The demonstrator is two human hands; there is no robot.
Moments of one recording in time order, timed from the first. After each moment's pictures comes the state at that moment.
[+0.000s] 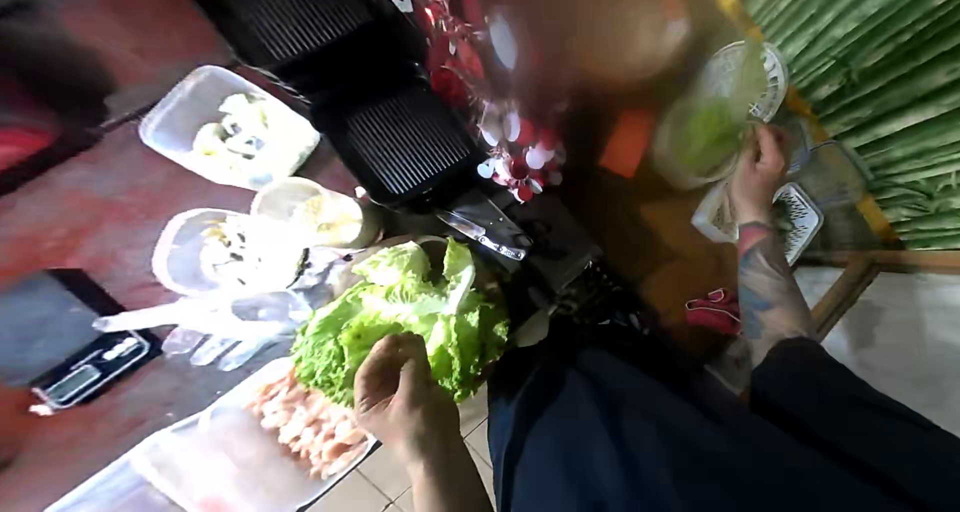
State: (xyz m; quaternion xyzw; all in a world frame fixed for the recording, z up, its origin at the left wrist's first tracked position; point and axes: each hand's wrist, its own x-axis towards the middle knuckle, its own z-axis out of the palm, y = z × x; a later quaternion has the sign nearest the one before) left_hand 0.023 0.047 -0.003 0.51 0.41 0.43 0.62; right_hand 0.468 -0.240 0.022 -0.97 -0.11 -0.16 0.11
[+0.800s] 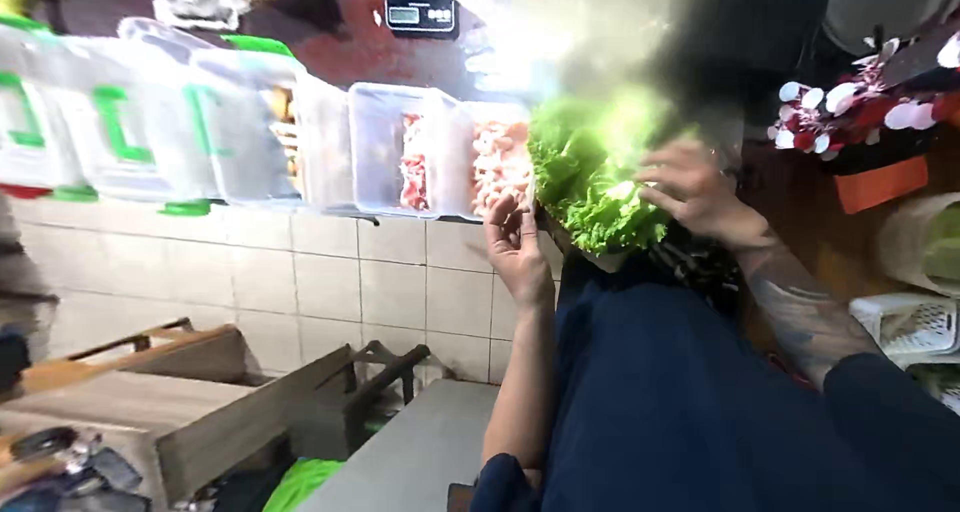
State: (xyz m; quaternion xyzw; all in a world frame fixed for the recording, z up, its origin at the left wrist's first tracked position) left_hand -0.077 0.012 0.004 0.49 0.58 0.50 0.43; right_hand 0.213 0.030 -0.027 -0.53 -0.76 0.22 0.29
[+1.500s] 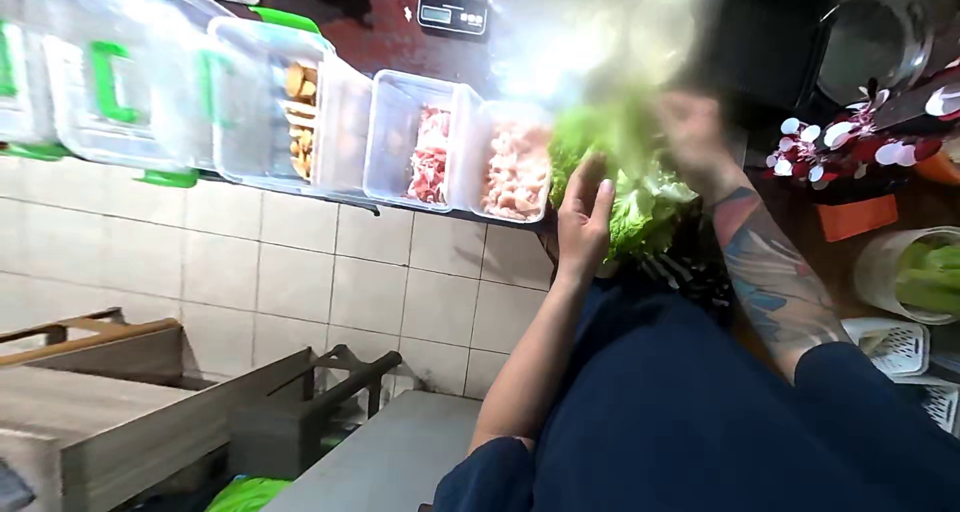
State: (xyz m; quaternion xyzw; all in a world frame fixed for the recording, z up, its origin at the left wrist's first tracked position) left_hand -0.027 0.049 0.007 0.54 0.44 0.47 0.54; right_hand 0.171 0.116 0.017 -0.57 -0.46 0.46 0.50
